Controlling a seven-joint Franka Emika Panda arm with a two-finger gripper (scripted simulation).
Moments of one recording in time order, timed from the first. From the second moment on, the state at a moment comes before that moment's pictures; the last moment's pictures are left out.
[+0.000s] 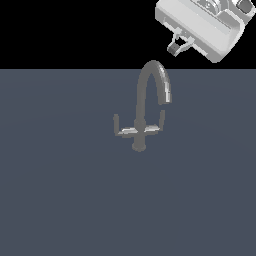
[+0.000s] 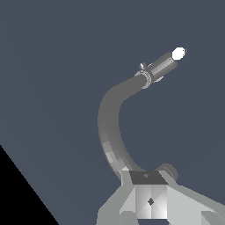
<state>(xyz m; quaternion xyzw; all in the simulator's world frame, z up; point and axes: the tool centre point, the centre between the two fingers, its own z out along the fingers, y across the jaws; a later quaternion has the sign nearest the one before) -0.038 -0.111 0.331 -0.91 0.16 0.17 0.33</state>
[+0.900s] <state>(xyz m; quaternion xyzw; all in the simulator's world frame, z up) 0.026 -0.126 0.230 -0.83 0.20 0.24 0.47</state>
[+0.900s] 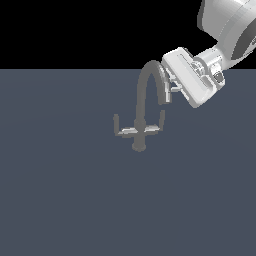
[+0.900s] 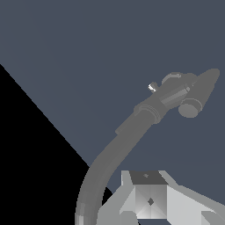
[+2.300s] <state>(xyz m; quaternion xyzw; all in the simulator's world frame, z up) 0.072 -0.113 0.131 -0.72 0.24 0.30 0.57</state>
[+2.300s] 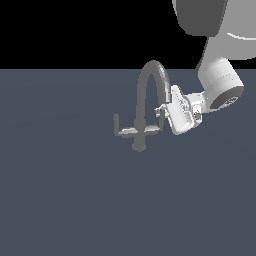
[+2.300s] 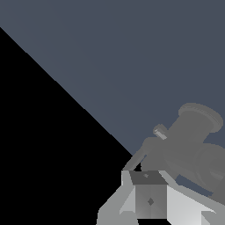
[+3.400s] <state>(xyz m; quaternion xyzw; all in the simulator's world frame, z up) 0.038 -0.121 0.138 -0.72 0.24 0.30 0.57</state>
